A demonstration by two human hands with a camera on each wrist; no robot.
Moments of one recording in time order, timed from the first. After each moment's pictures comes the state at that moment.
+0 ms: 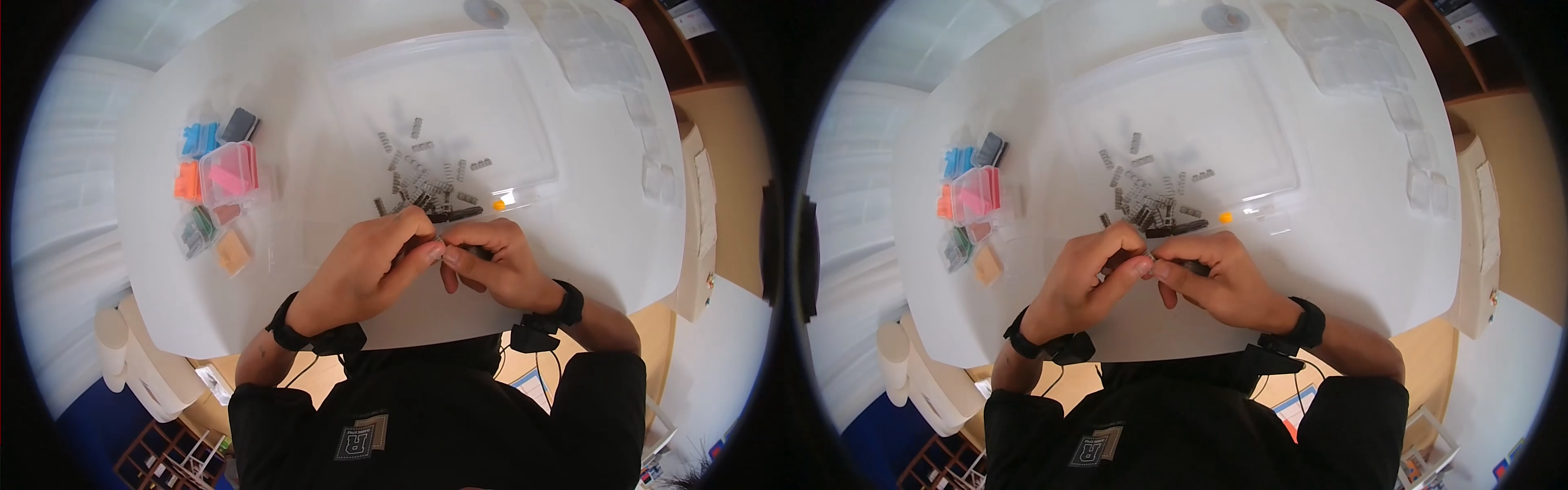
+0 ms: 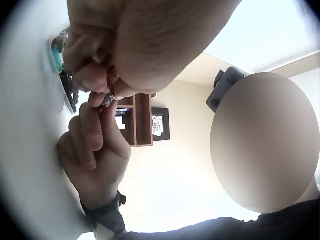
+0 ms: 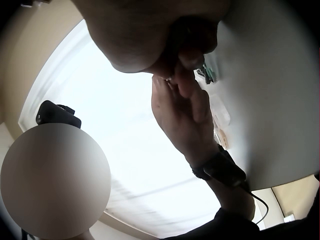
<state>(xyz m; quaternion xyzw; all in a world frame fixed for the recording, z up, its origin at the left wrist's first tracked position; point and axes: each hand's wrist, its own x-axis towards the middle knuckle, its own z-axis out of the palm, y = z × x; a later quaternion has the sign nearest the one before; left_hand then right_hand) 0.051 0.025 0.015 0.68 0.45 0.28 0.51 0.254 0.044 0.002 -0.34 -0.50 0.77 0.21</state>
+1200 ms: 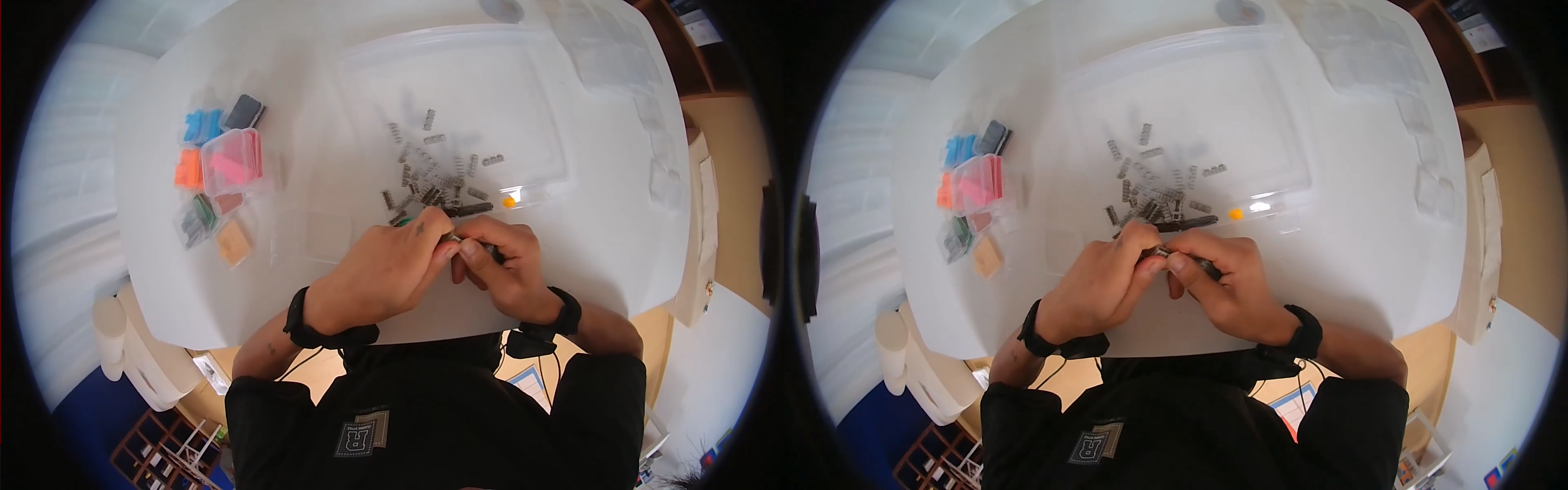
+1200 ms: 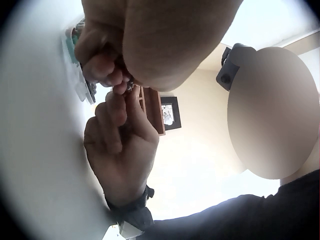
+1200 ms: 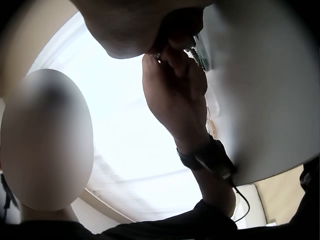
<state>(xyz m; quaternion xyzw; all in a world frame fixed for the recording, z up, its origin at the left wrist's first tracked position) 0.059 0.018 0.006 0.76 0.44 0.27 0.39 0.250 0.030 0.000 -0.39 -0.56 0.68 0.28</state>
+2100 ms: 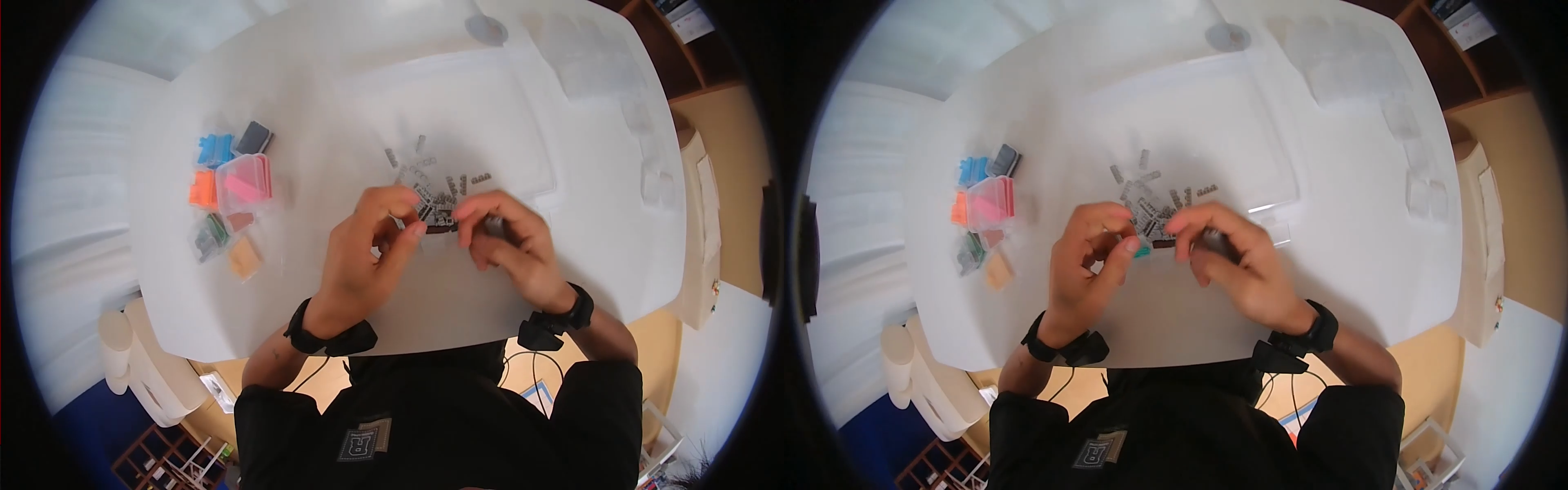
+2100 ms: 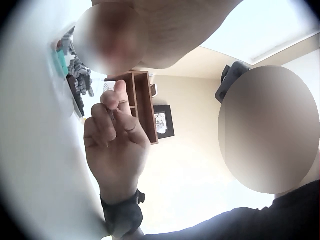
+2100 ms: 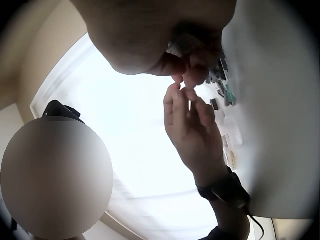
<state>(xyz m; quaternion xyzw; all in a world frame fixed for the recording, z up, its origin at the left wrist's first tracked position) 0.052 0.022 0.004 0.59 0.53 0.42 0.44 0.259 0.052 -0.005 -0.30 -0.51 0.71 0.37</state>
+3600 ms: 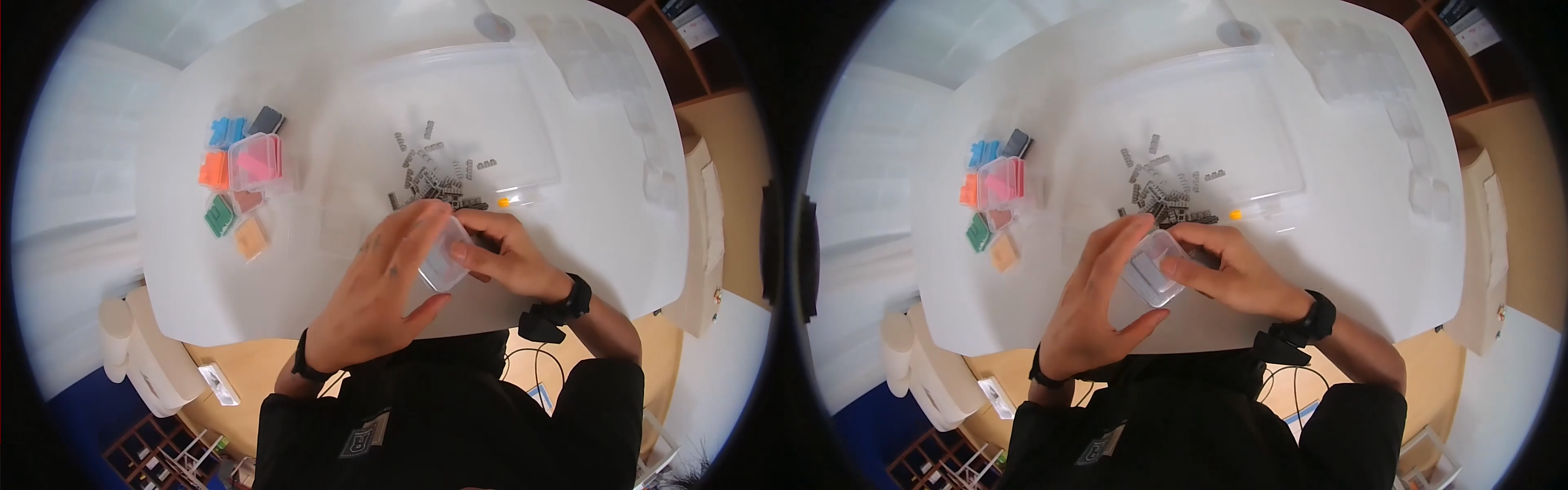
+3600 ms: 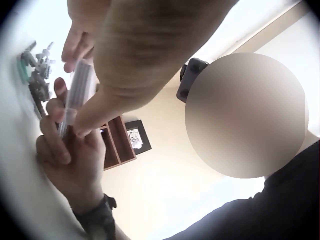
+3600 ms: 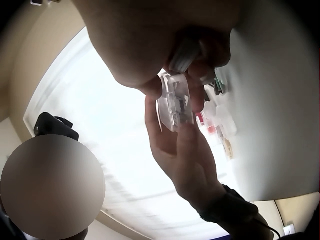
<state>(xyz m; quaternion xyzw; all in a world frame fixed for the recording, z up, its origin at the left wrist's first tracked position) 0.062 -0.012 0.043 0.75 0.49 0.31 0.32 0.255 0.047 0.002 -0.29 -0.55 0.77 0.18</state>
